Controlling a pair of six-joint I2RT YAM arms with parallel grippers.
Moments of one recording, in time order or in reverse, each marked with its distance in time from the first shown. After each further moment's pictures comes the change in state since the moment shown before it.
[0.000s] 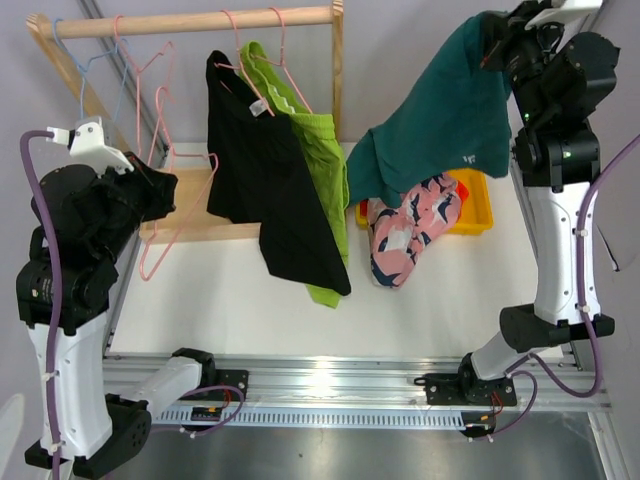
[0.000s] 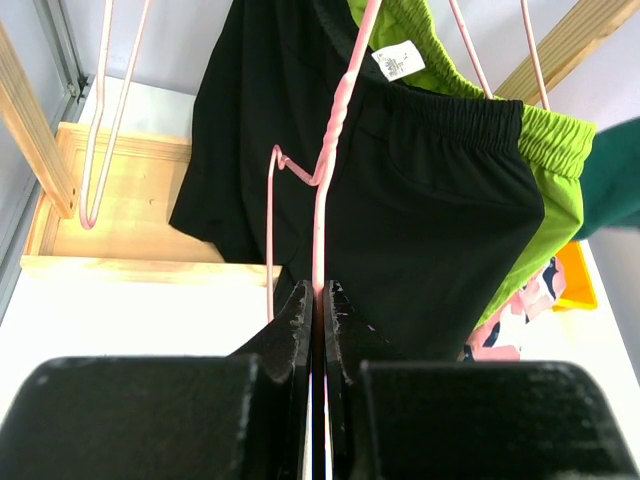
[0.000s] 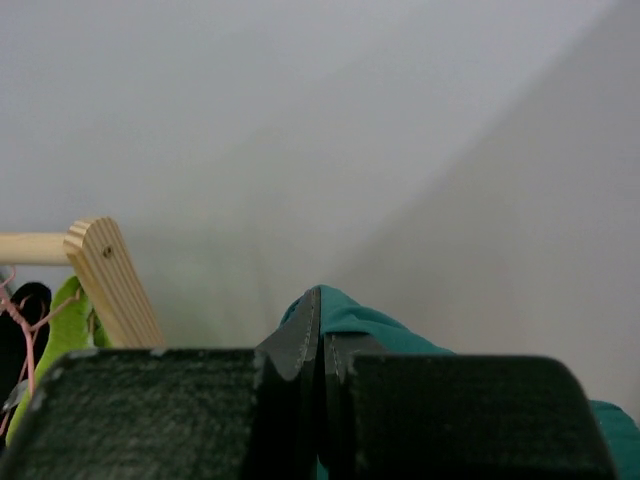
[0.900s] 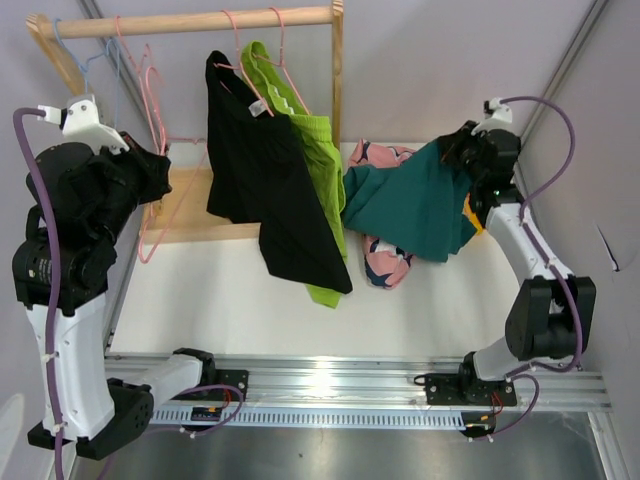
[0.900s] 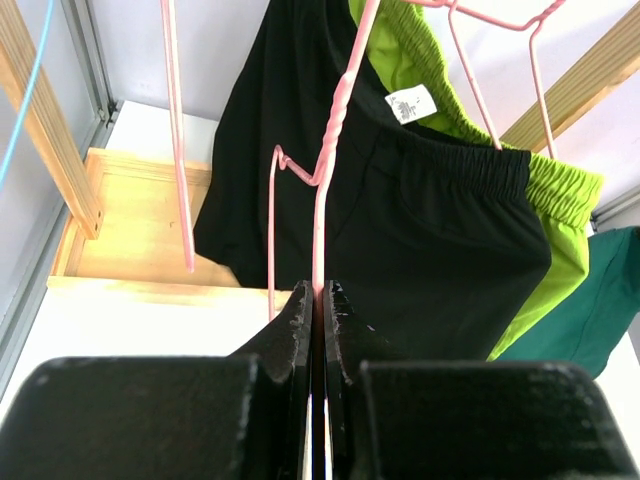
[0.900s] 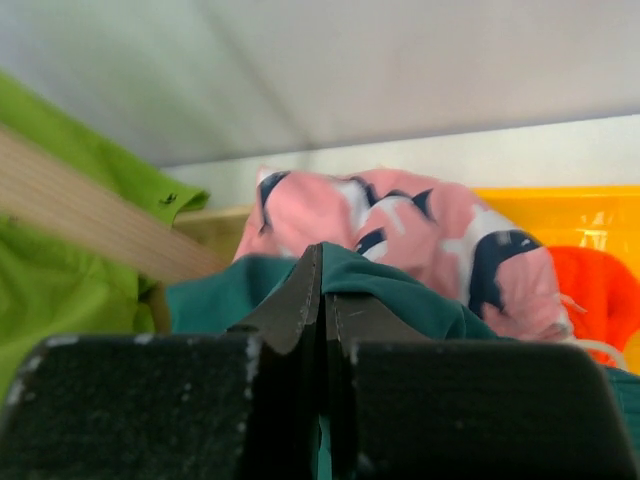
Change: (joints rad) left arm 0.000 0.087 0.124 -0.011 -0.056 0.017; right arm -0.098 -0.122 -1.139 0.583 -0.134 0.291
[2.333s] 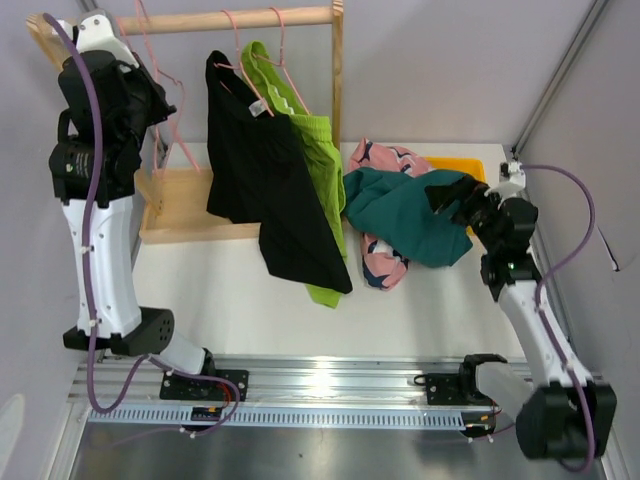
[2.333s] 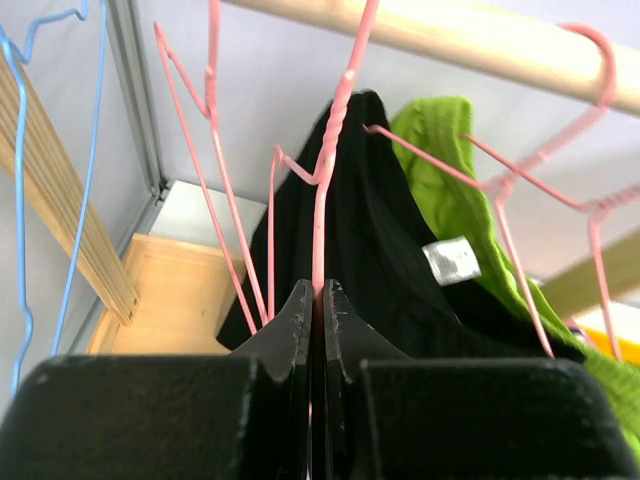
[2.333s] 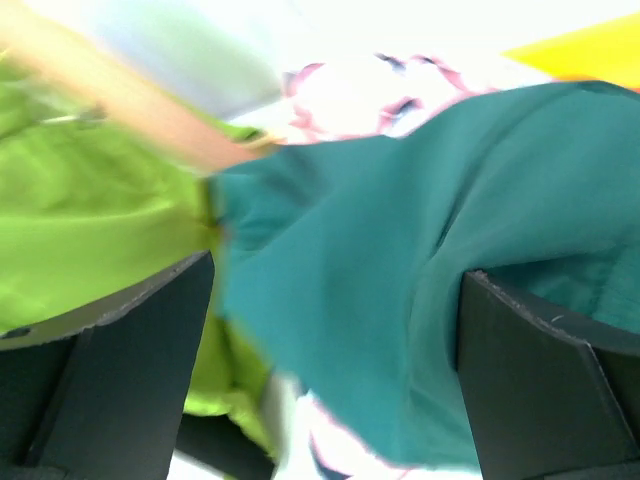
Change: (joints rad) left arm 0.053 0.433 0.429 0.058 -0.099 0.053; right arm -0.077 -0.404 -0.415 -0.020 -0.132 0.204
